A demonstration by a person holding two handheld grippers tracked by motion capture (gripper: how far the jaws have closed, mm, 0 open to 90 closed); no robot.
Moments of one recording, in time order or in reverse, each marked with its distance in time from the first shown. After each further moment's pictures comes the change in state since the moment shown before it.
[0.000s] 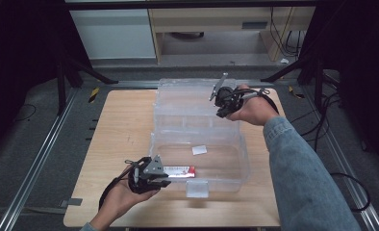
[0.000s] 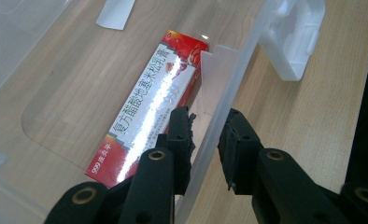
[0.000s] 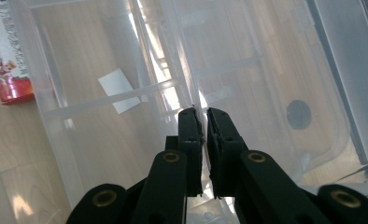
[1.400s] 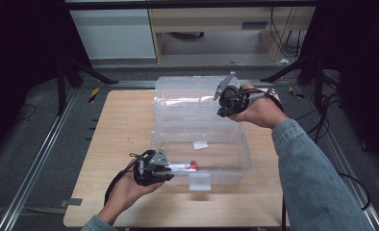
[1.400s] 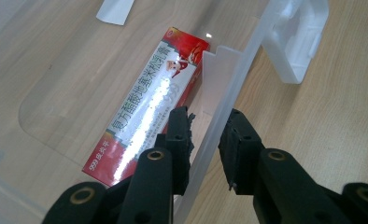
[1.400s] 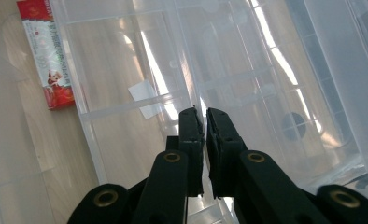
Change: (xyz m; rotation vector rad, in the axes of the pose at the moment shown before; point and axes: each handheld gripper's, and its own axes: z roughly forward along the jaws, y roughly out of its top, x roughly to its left) left arm 0.014 0.014 0.010 0.012 0.015 -0.044; right arm 0.010 -0.005 -0.023 -0.077 -0.006 -0.017
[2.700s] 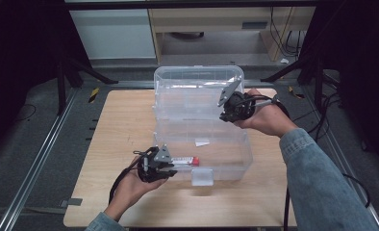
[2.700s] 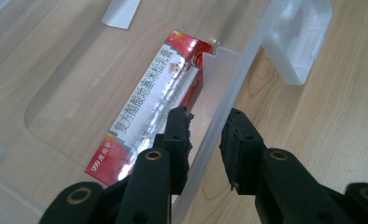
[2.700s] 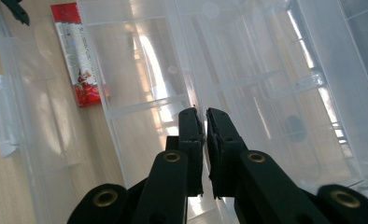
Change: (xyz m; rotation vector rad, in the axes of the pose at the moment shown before) left arm 0.004 0.009 0.009 -0.017 0.031 -0.002; right arm 0.017 -0.013 -0.013 -0.045 -0.007 -0.027
